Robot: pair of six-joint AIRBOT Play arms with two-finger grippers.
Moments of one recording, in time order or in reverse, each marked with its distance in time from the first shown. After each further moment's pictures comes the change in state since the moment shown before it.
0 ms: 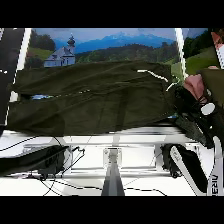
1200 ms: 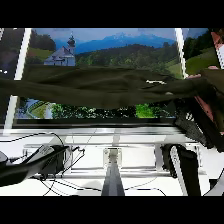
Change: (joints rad) left arm -0.526 0.129 0.111 -0.413 0.395 -0.027; right arm 0.000 0.230 0.239 -0.004 -0.050 -0.012
